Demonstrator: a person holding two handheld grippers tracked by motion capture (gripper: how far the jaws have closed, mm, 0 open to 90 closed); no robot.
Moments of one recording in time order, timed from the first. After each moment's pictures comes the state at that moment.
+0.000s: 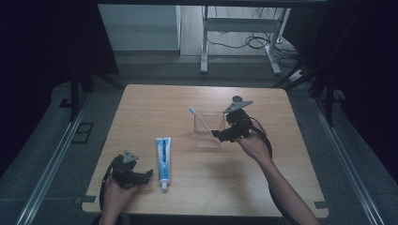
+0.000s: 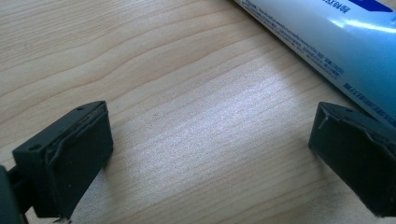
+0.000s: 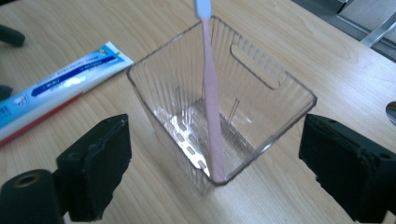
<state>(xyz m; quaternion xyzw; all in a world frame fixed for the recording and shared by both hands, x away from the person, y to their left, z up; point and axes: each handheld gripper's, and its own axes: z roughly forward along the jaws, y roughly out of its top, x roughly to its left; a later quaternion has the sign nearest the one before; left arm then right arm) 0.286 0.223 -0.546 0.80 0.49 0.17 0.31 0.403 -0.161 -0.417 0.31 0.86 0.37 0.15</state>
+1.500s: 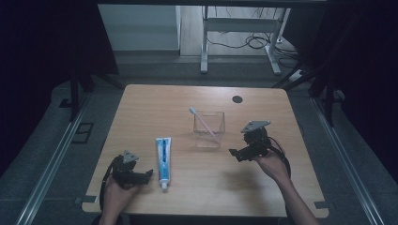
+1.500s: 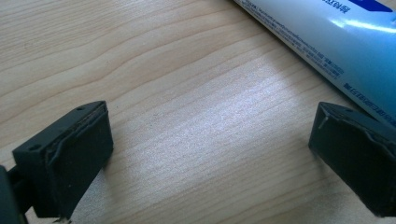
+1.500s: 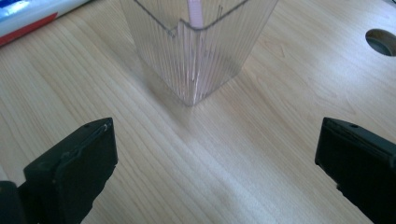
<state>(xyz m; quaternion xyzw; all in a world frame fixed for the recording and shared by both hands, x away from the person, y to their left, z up) 0.286 0.223 -0.546 0.79 0.49 0.17 0.31 0.362 -0.217 -0.452 0.32 0.87 0.33 0.17</state>
